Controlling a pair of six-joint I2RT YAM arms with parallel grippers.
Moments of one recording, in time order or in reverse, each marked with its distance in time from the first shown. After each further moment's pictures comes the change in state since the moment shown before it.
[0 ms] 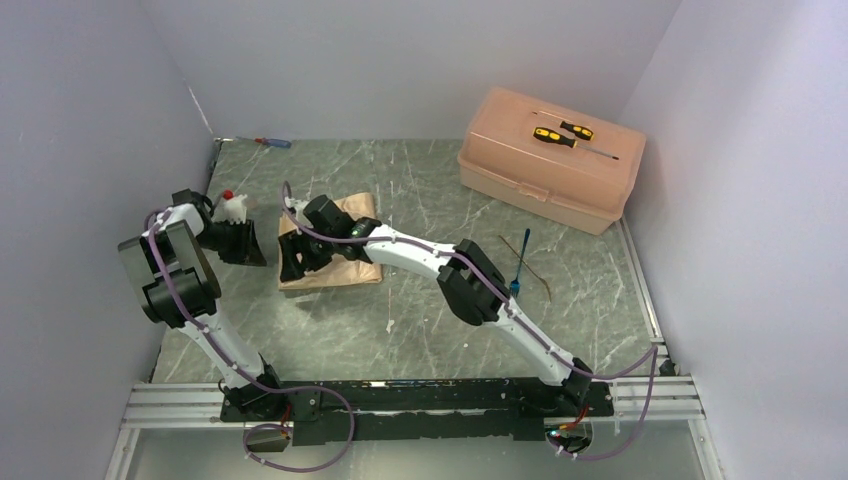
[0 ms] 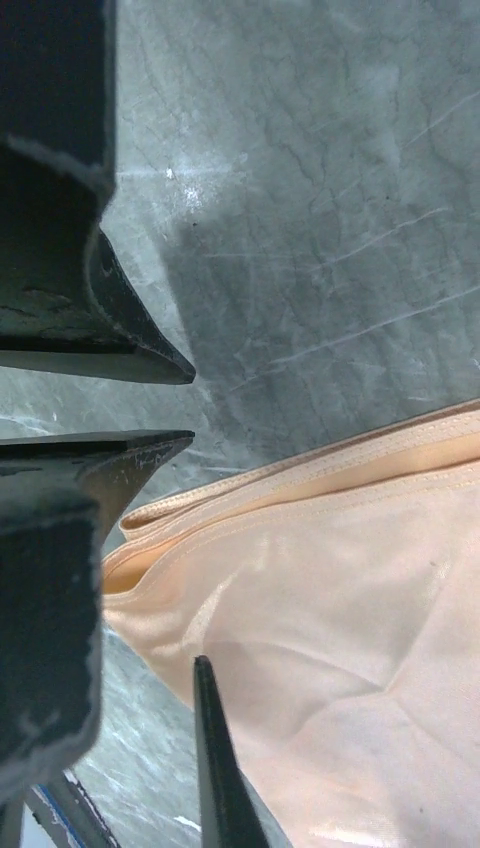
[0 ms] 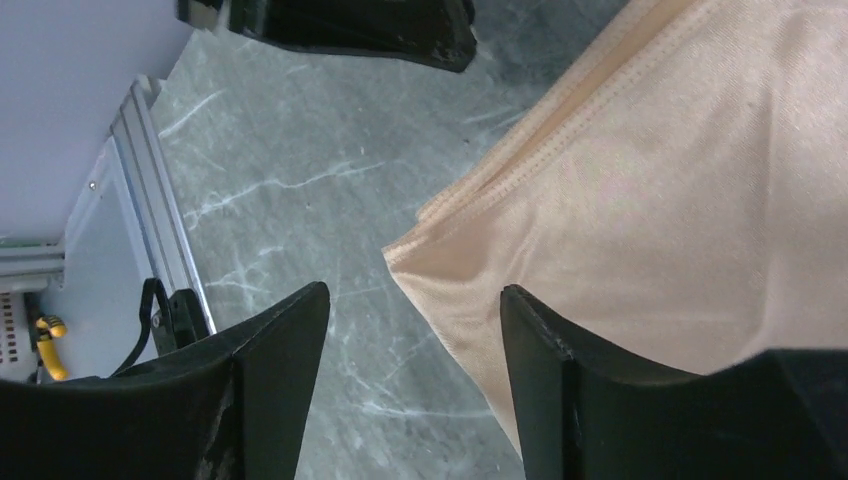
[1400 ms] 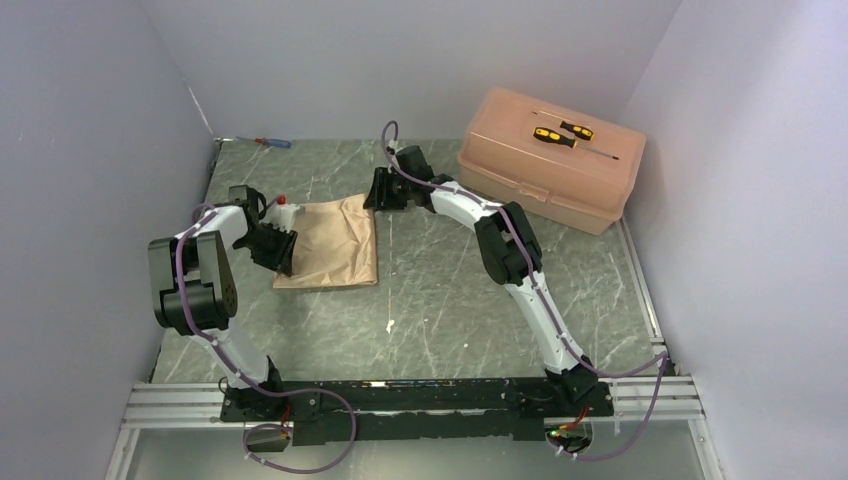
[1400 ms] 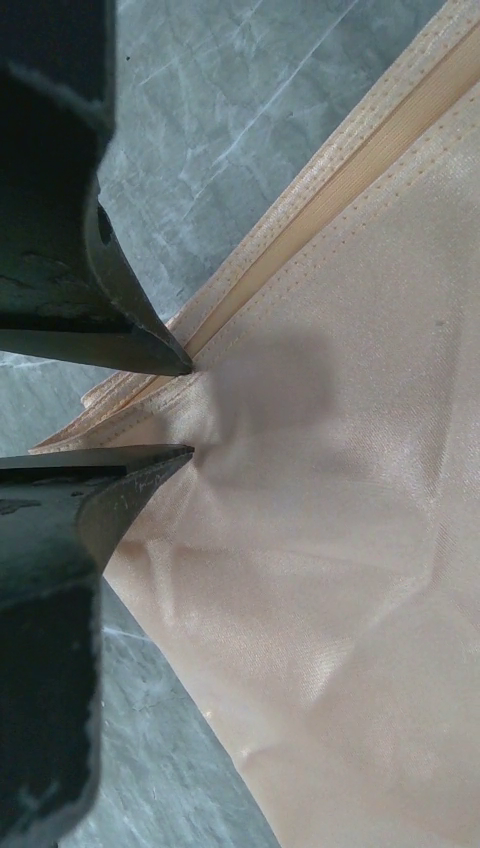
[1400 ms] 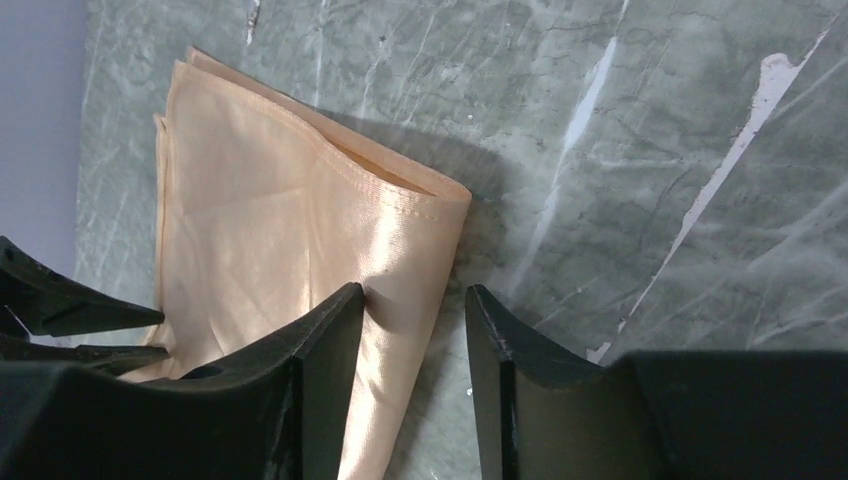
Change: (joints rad) left arm -0.285 -0.108 -0.119 0.044 -0.247 0.013; right arm -0.418 -0.006 -0.157 0.143 0.015 0.095
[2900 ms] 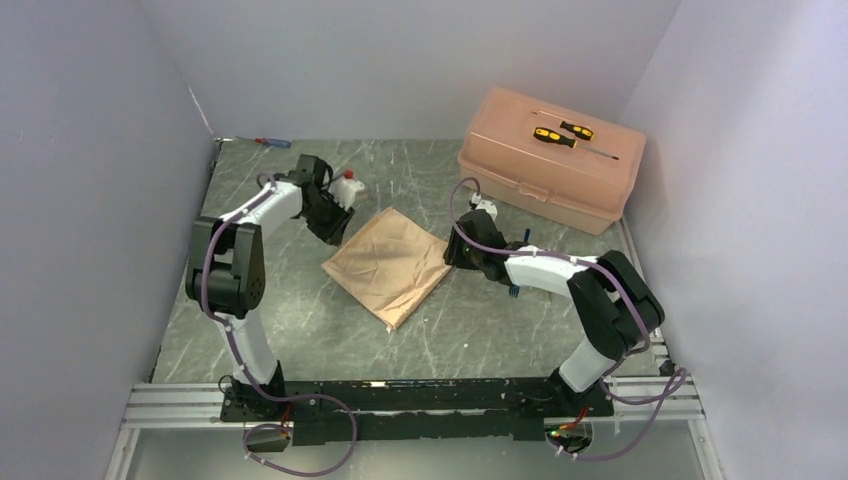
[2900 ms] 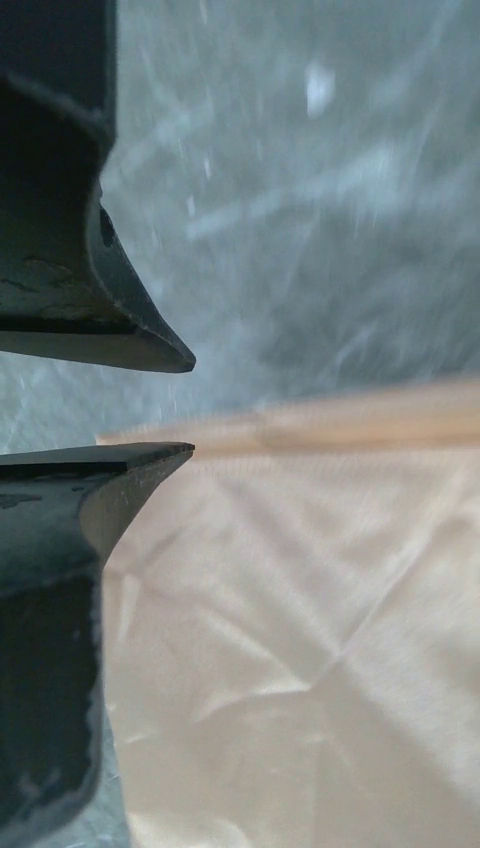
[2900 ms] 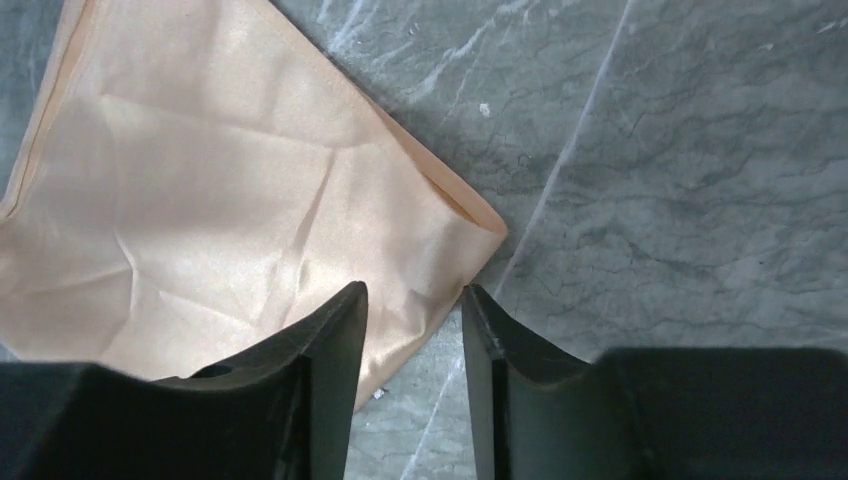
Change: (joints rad) left arm -0.376 0.113 0.229 0.014 -0.010 -0.006; right arm 0.002 -0.930 -1.288 0.233 0.523 0.092
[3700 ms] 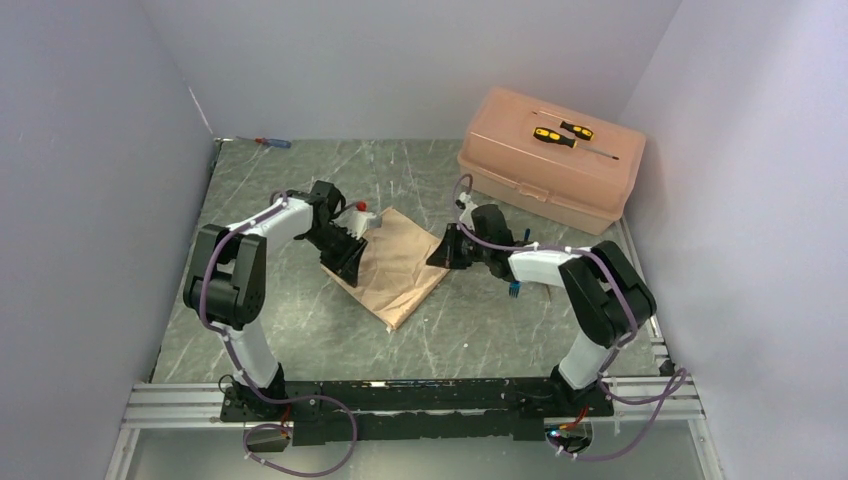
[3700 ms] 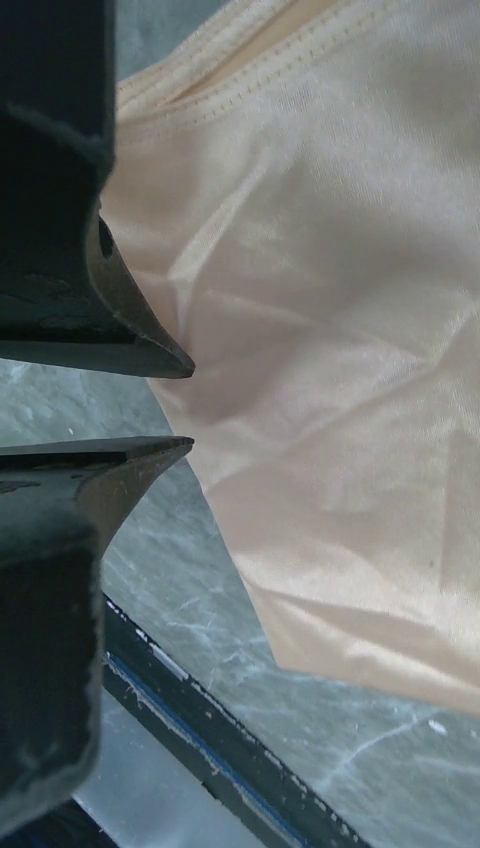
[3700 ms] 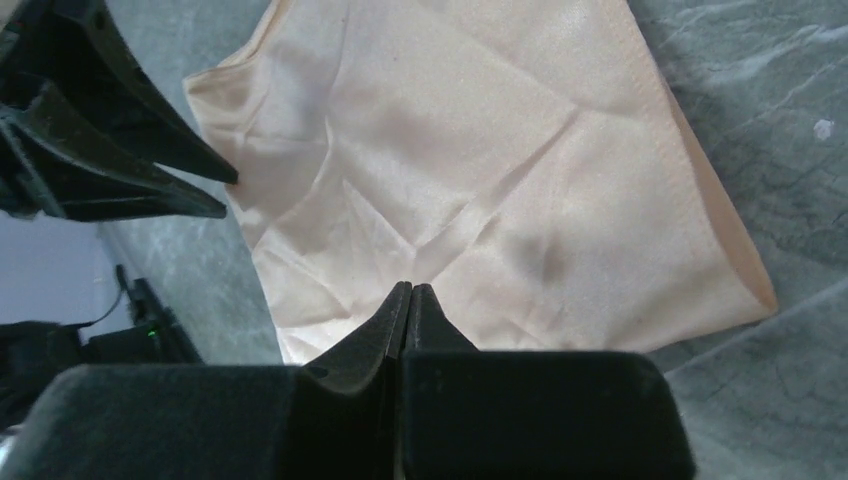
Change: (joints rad) left arm -0.087 -0.069 -0.106 -0.180 0.230 -0.112; right arm -0.065 0.048 -0.013 0.177 -0.542 -0.067
